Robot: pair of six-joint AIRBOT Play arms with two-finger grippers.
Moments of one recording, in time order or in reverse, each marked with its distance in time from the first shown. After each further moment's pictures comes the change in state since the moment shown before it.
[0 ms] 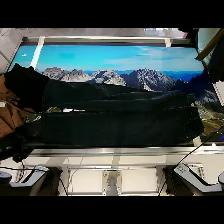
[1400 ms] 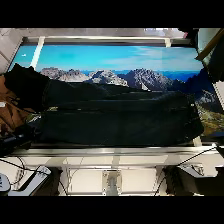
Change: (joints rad) left arm -0.296 0.006 -0.051 -0.159 0.252 -0.010; right arm -0.507 0.014 -0.451 0.117 0.002 -0.099
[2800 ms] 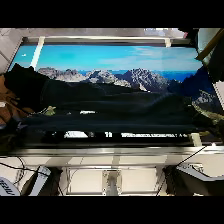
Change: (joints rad) left arm -0.002 0.118 0.331 0.210 -0.211 0.004; right arm 0.211 -0.077 0.143 0.110 0.063 -0.104
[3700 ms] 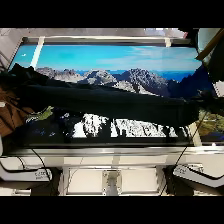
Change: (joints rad) left arm -0.644 -0.614 0.773 0.529 0.195 -0.495; right arm 0.598 -0.163 0.192 -0.066 -0.399 0.439
